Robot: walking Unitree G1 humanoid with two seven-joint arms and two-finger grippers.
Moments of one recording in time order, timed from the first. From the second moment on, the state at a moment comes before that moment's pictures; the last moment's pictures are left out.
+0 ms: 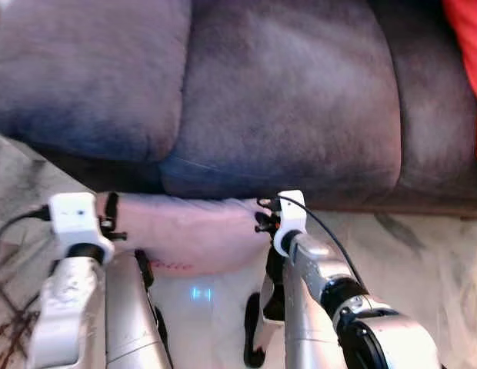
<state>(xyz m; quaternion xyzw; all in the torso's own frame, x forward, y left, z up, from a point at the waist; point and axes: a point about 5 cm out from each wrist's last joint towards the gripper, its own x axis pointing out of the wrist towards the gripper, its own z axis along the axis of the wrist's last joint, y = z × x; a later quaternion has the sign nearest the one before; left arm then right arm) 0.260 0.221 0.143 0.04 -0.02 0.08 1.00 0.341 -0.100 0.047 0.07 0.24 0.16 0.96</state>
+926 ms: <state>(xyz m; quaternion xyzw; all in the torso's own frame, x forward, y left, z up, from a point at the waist) 0.287 0.217 0.128 0.04 -0.05 0.07 1.00 0.330 -0.110 0.031 0.08 0.25 0.12 0.96</state>
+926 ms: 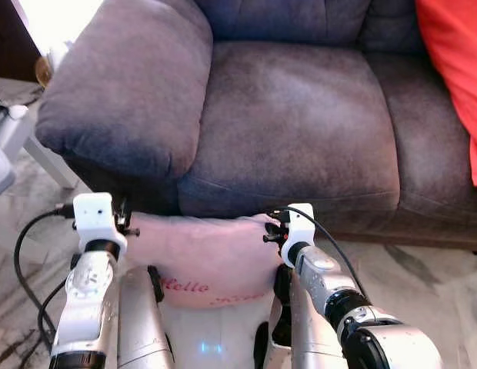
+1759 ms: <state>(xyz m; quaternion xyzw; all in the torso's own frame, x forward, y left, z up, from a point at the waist) 0.300 0.215 0.123 0.05 -0.04 0.06 1.00 0.335 -0.132 0.035 0.08 0.23 0.08 0.97</state>
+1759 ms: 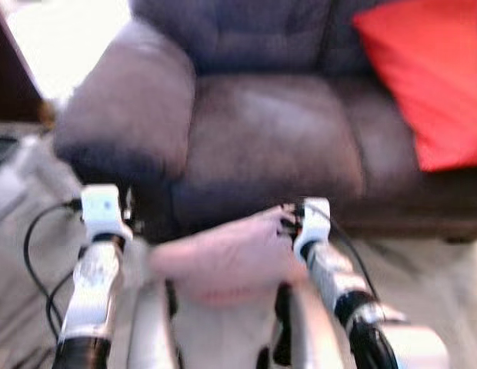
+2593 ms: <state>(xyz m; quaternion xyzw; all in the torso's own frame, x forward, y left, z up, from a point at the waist) 0.300 0.207 0.110 0.06 -0.04 0.05 1.00 0.331 -0.149 0.038 0.03 0.17 0.03 0.98</state>
